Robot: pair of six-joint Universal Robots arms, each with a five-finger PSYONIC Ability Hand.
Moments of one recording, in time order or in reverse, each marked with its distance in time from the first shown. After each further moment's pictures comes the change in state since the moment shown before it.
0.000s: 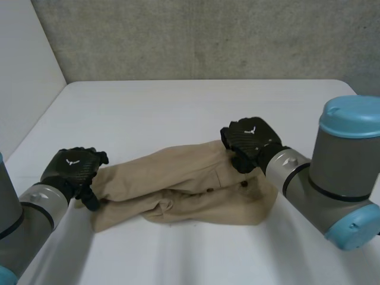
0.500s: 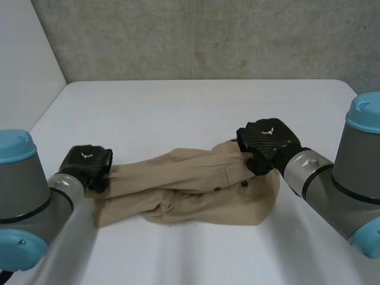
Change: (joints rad) left arm -0.014 -0.216 0.134 0.083 0.000 0.023; right arm -0.063 -0.081 0.073 0.047 0.001 -0.014; left_hand 0.759 0.818 0.813 0.817 0.759; right_hand 0.000 0.000 -0.001 0.003 0.006
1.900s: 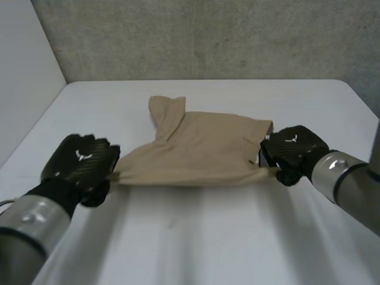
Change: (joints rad) left arm -0.187 0.450 -0.148 -0.121 -0.054 0.096; right arm -0.092 -0.079 0.016 0.200 0.014 -0.184; left_hand 0.000 0.007 0.005 0.005 0.000; right_hand 0.007 0.002 0.023 0.000 0.000
